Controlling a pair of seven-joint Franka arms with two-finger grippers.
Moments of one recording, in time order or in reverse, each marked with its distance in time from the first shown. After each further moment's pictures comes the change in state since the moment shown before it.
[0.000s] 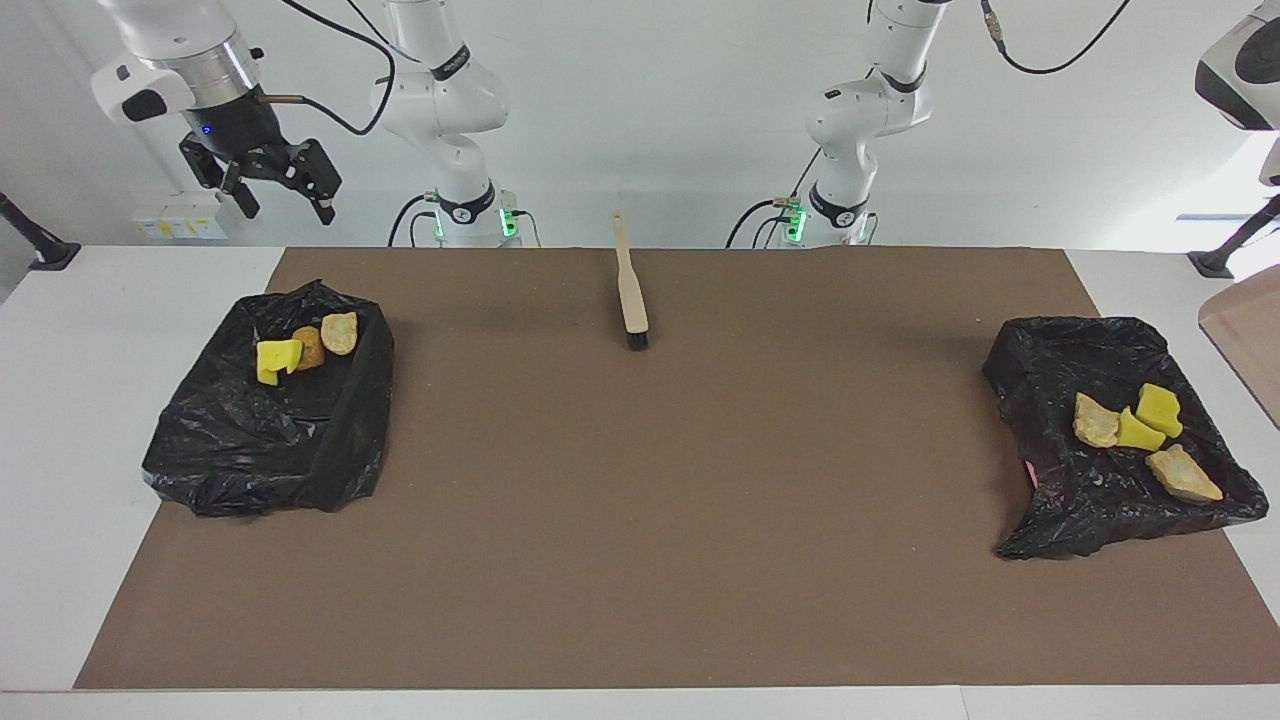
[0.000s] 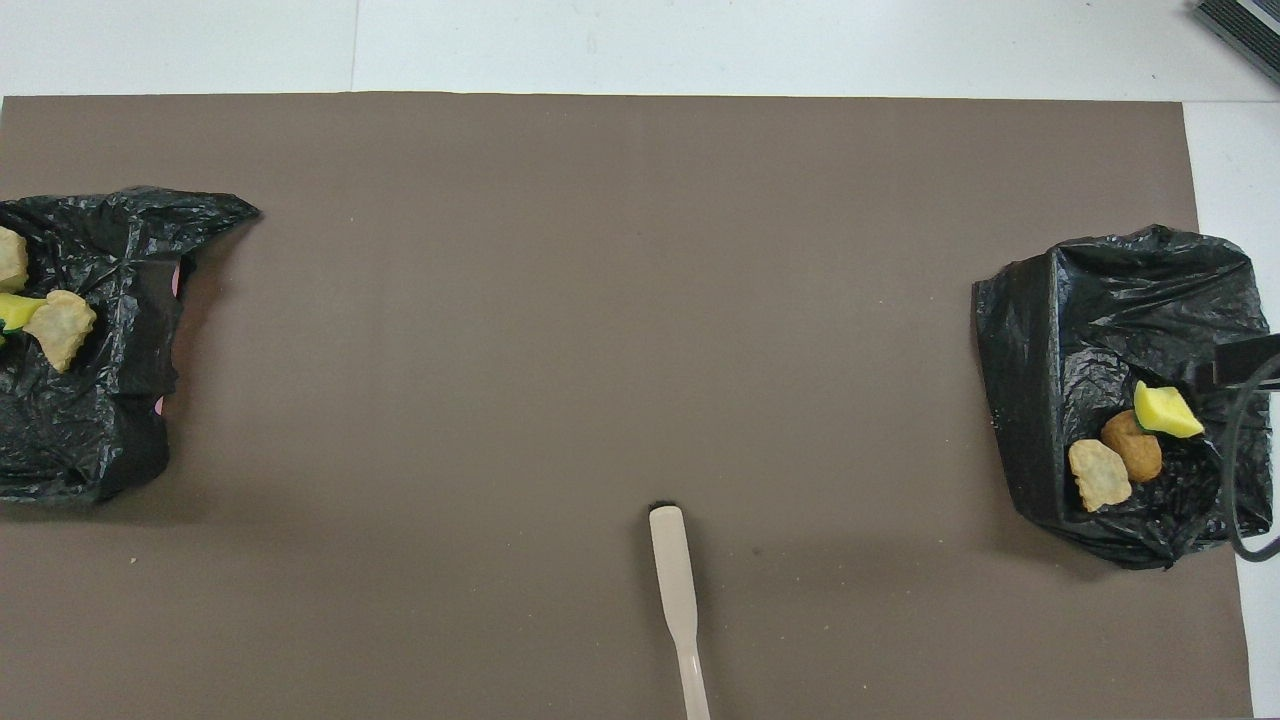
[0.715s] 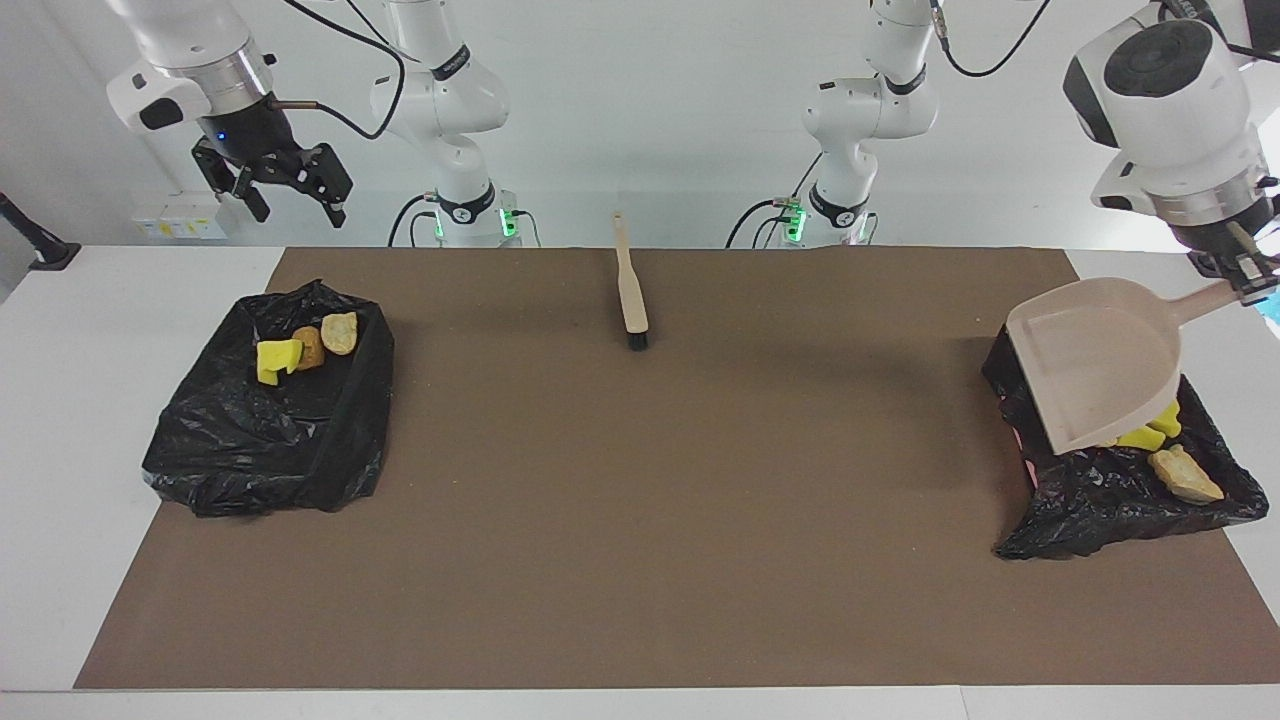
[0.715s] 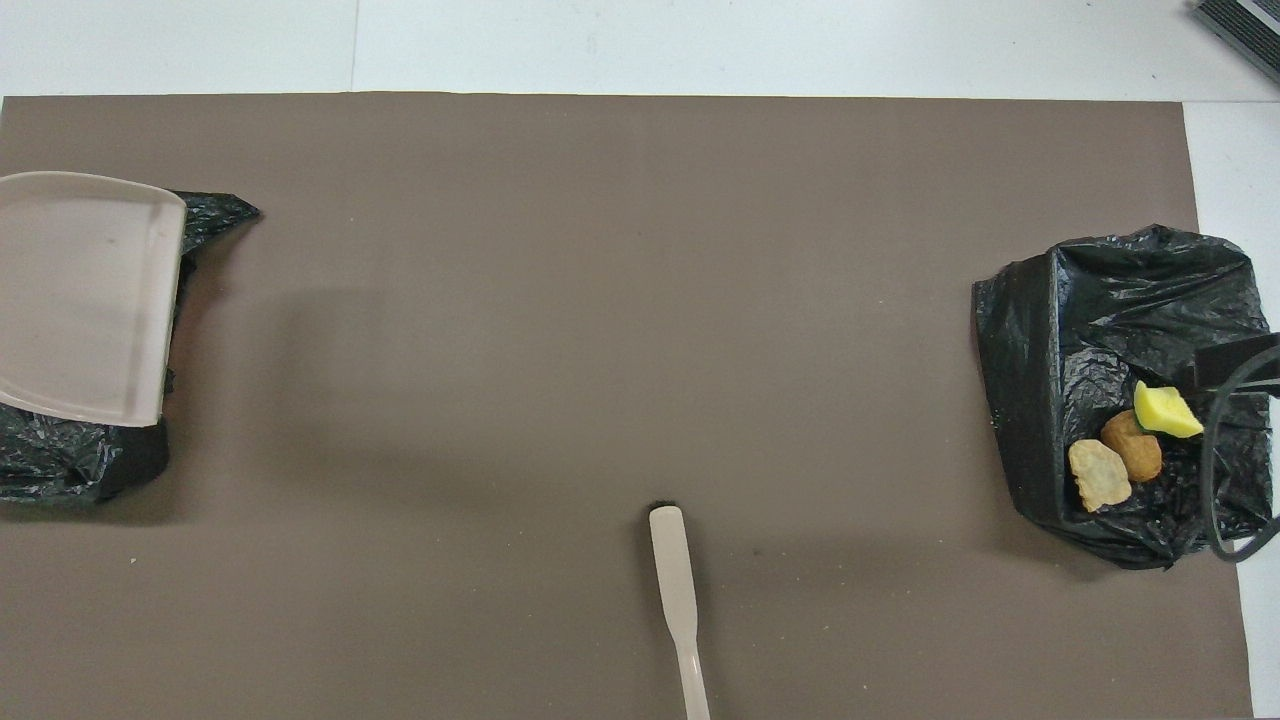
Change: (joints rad) left arm -0.338 -0.013 -0.034 -0.003 -0.308 -0.398 -0.077; right arm 0.000 0.000 0.010 -0.005 0.000 0.000 0.000
